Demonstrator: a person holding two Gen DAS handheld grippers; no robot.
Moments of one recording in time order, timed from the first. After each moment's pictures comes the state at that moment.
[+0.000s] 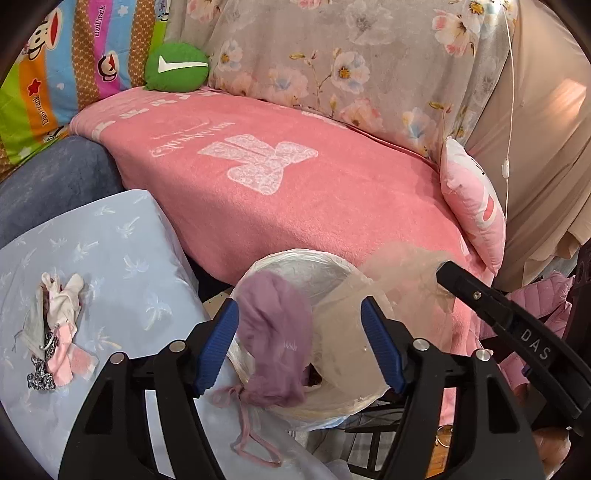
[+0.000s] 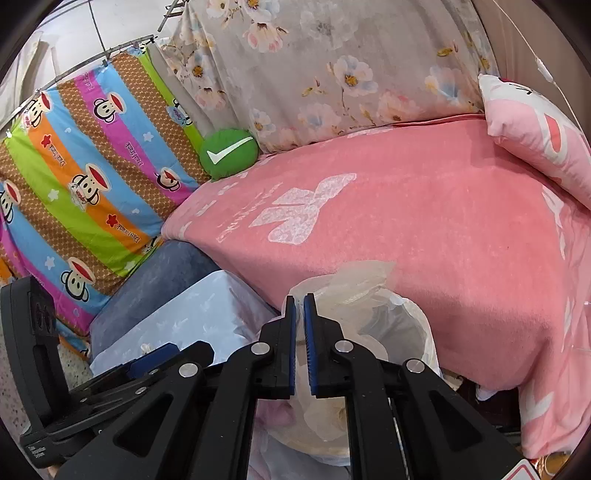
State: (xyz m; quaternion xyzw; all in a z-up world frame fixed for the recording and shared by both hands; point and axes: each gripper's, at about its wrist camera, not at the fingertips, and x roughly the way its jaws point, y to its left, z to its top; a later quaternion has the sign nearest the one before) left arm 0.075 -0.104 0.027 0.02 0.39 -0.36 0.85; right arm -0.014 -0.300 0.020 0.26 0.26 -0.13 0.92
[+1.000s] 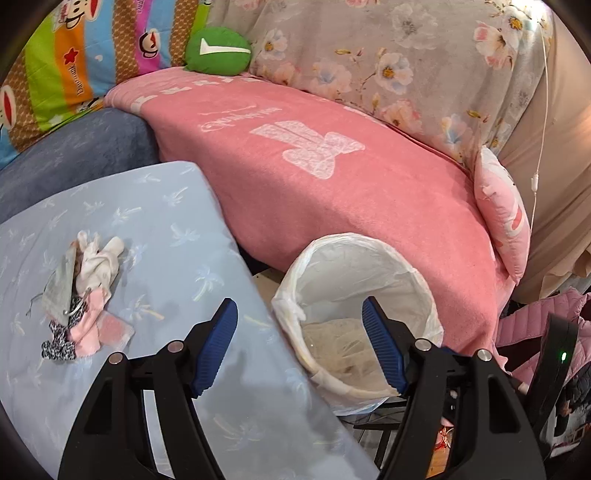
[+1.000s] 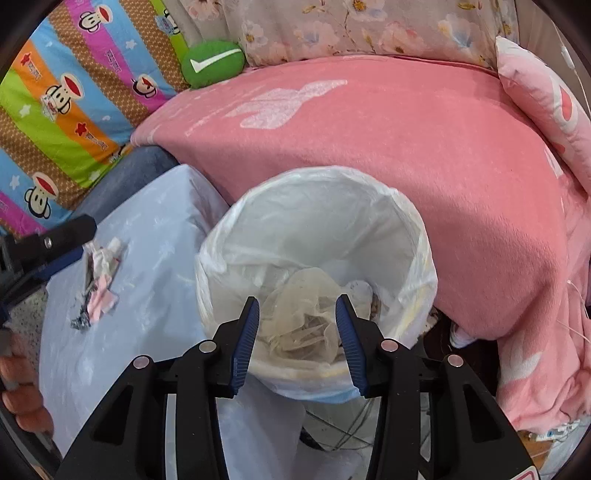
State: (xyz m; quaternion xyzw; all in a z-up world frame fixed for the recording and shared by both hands) left arm 0.089 -0.056 0.002 -0.01 0.42 -0.30 0.86; right arm -0.020 -0.262 -0.075 0.19 0.43 -0.14 0.87
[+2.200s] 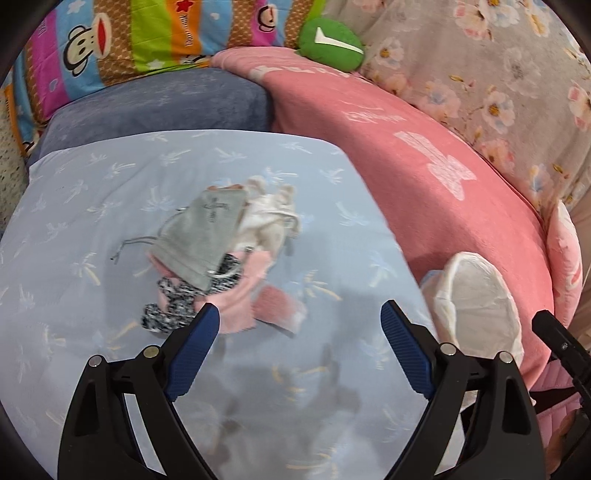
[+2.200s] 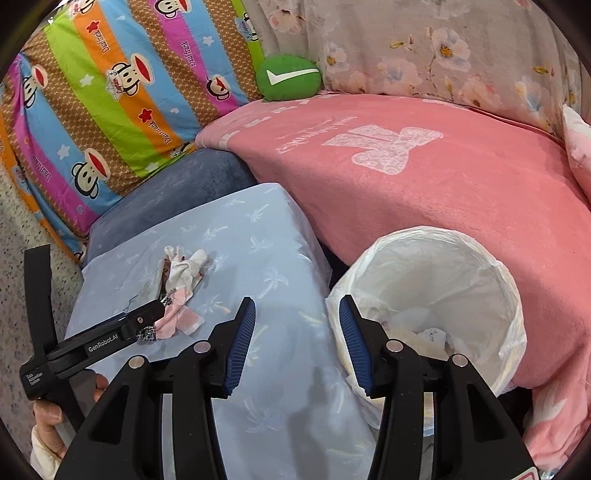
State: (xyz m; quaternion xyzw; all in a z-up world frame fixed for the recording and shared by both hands) left arm 0.136 0.085 -0.043 -0.07 0.45 -0.16 0.88; right arm 0.055 -0.148 -0.016 0.14 0.37 -0.05 0.92
